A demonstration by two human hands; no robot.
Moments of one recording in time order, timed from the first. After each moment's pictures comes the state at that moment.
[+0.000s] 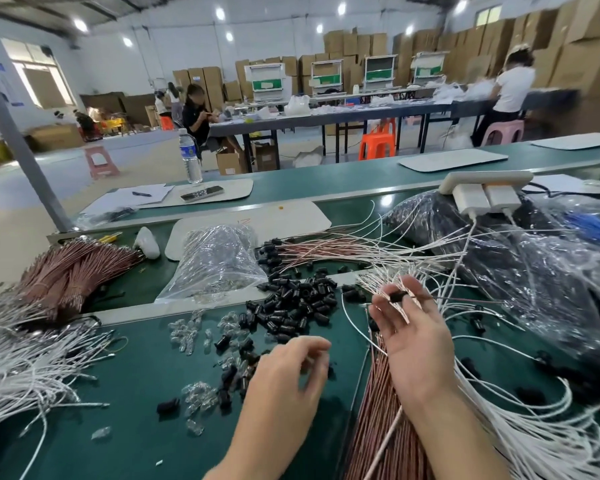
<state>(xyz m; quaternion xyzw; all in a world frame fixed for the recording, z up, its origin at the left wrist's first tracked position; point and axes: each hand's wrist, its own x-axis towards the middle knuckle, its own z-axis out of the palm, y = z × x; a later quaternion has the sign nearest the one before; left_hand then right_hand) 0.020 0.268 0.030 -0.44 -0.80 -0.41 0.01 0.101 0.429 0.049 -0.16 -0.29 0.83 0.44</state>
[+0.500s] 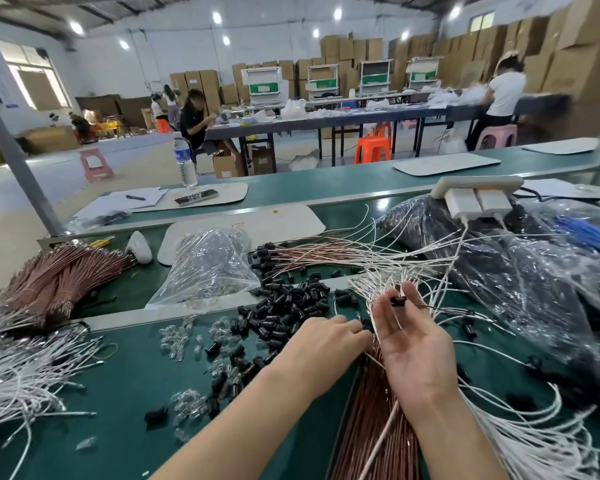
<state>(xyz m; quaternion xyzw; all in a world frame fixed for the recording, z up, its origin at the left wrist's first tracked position) -0.010 0.357 0.046 -0.70 -0.70 -0.01 0.13 0.109 0.443 0.046 -0.13 -0.17 0.89 0.40</state>
